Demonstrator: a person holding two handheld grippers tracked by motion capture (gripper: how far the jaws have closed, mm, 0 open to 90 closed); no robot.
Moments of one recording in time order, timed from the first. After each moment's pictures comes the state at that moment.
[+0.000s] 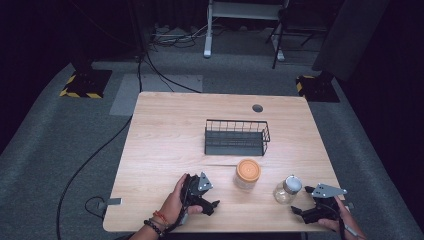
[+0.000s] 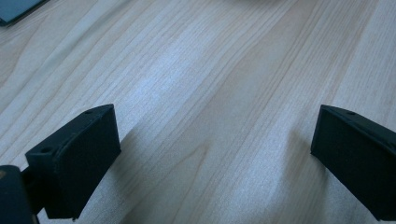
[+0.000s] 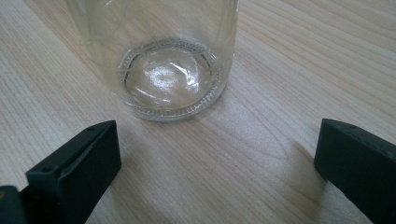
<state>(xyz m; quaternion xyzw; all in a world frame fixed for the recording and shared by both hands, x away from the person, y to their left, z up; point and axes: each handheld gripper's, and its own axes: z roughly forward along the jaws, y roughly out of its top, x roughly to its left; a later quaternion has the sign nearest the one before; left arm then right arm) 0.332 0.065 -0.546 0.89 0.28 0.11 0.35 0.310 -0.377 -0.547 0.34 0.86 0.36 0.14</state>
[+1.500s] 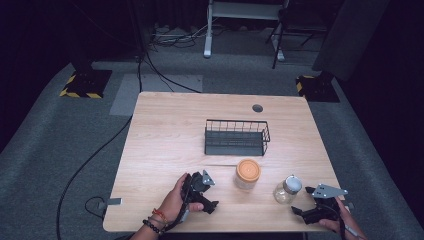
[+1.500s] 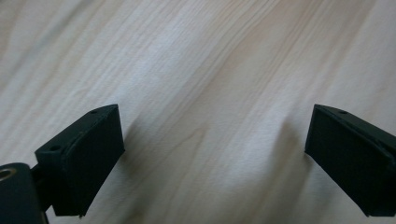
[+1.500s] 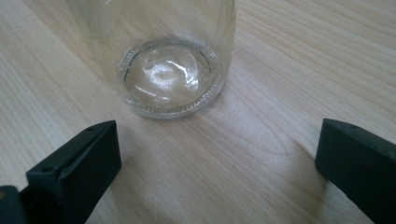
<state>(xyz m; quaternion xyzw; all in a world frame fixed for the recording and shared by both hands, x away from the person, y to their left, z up) 0.341 0.058 -0.528 0.91 0.30 0.05 0.28 0.309 -0.380 -0.547 0.35 0.86 0.36 0.14</state>
